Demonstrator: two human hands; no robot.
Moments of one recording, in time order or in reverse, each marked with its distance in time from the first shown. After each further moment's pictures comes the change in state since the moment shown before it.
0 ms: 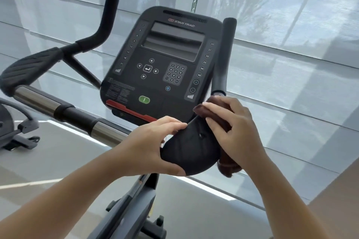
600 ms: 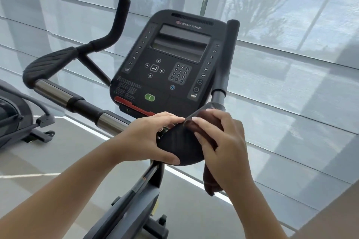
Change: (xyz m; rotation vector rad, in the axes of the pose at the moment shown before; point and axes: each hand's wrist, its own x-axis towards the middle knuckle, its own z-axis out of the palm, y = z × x) left_hand -0.002 0.001 0.003 -0.047 0.043 -0.073; right_hand -0.038 -0.022 0.006 -0.007 0.114 -0.070
